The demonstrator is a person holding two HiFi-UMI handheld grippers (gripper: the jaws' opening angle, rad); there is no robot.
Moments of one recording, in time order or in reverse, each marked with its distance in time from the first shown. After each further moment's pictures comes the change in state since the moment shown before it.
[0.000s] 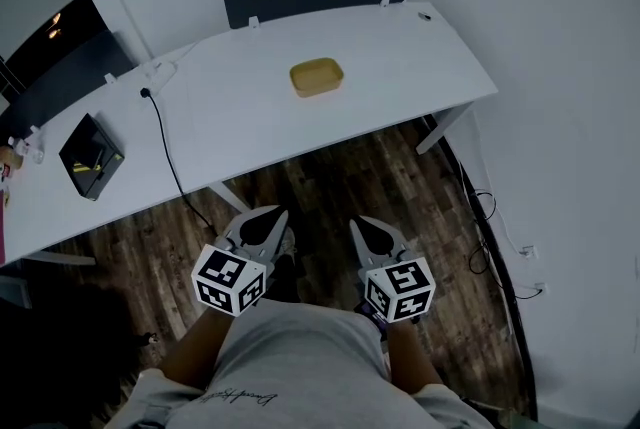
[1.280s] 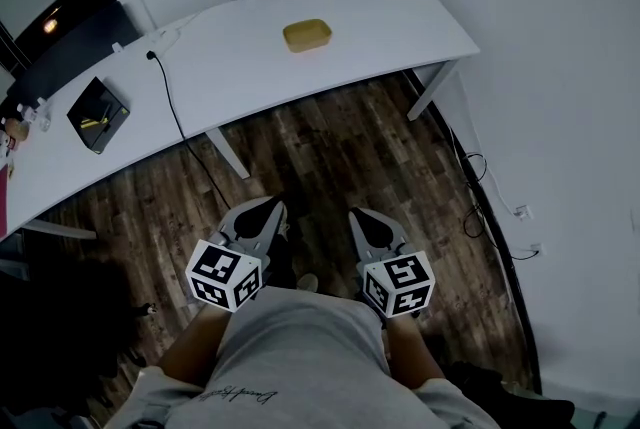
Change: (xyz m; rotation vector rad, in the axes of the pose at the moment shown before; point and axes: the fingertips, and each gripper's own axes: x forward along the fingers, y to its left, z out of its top) left arm -0.116 -0.105 -0.047 -0.004 -0.023 0.010; right arm -0.138 0.070 -0.065 -0.002 0.000 -0.023
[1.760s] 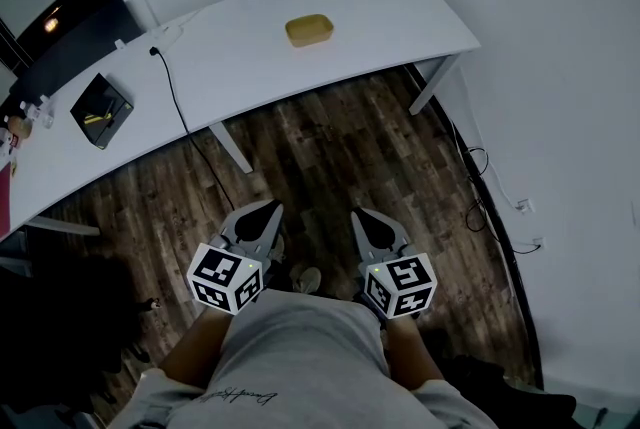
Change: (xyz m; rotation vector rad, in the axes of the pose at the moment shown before) left arm -0.020 -0.009 -0.007 -0.011 0.017 0.004; right arm -0.016 0.011 -0.004 0.036 -0.018 -0.009
